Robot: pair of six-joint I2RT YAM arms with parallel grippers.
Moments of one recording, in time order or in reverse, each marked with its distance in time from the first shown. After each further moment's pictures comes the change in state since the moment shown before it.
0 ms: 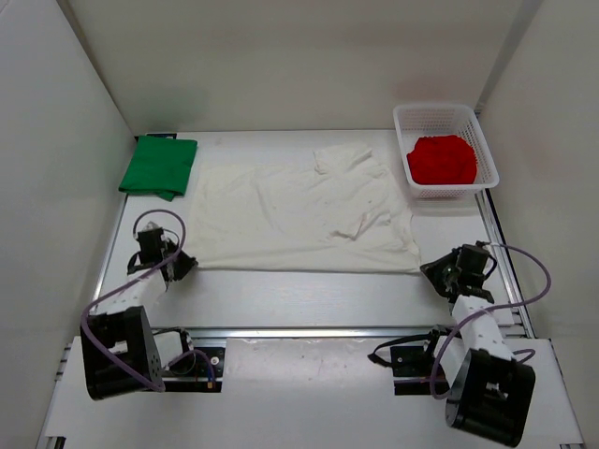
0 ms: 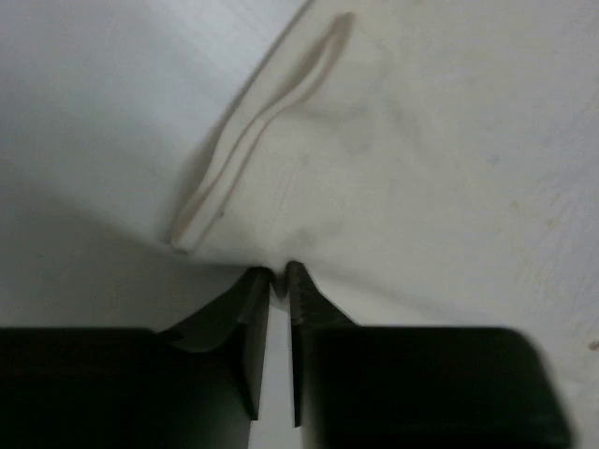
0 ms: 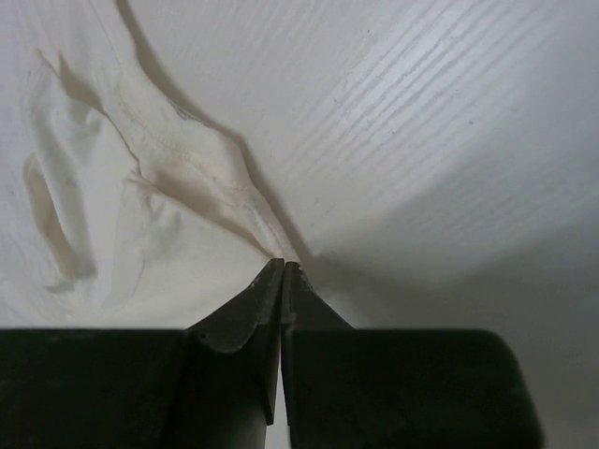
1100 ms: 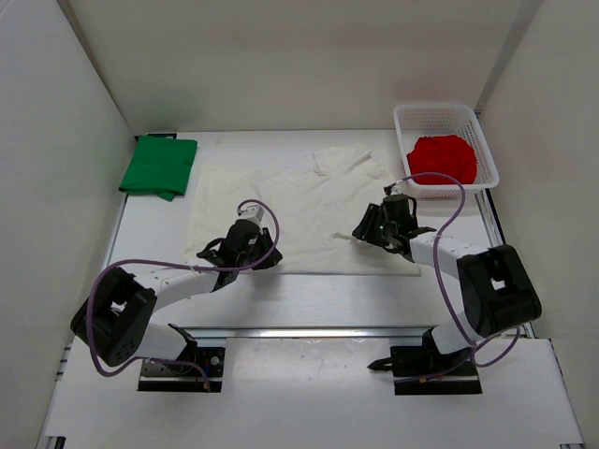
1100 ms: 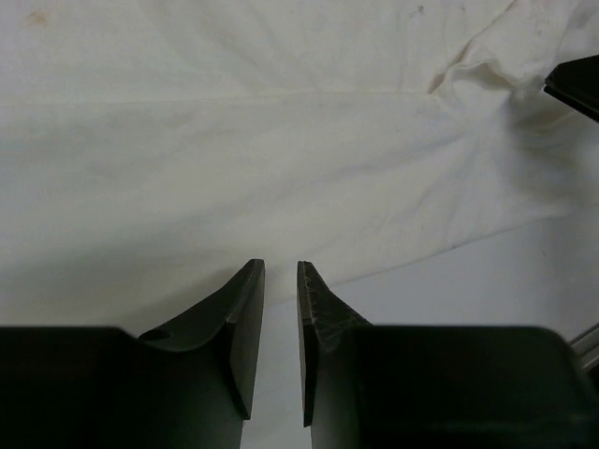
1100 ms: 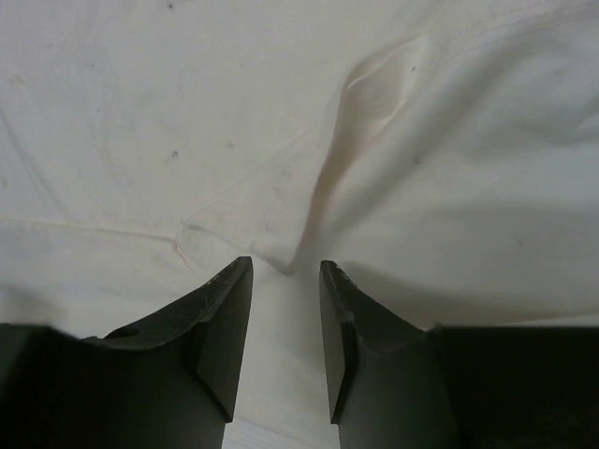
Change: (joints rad) left arm -0.838 0.184 0.114 0.249 -0.135 -0.048; right arm 0.631 0.574 0.431 0.180 0.076 -0.144
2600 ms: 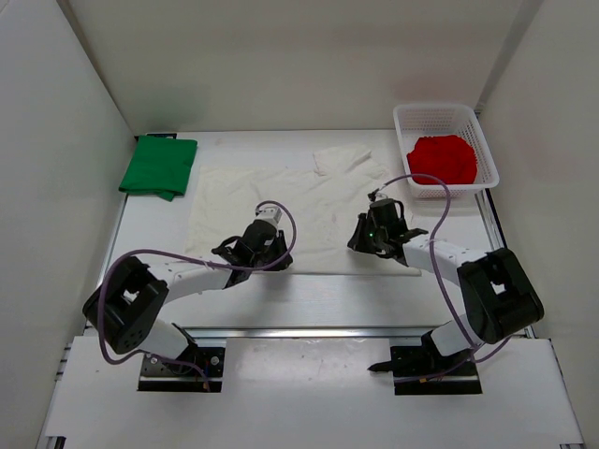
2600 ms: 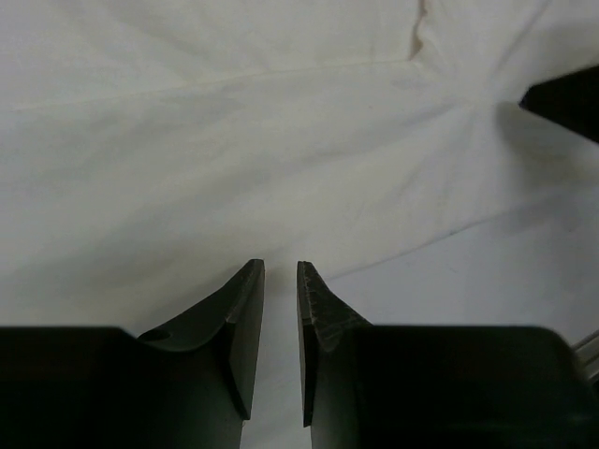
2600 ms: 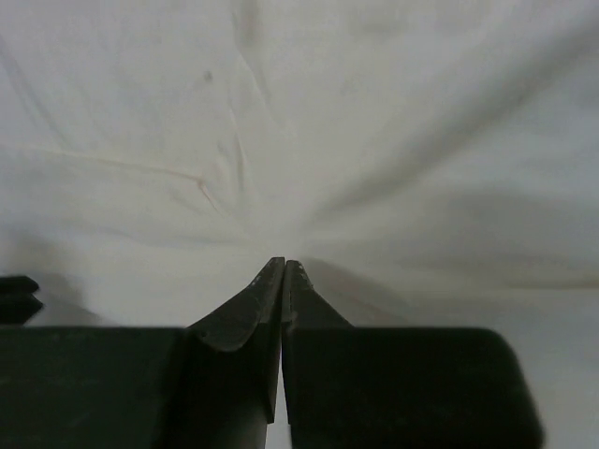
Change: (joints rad) left arm -0.111 0.079 0.079 -0.016 -0.049 0.045; right arm 0.085 -0.012 0.036 -0.079 0.002 -0.040
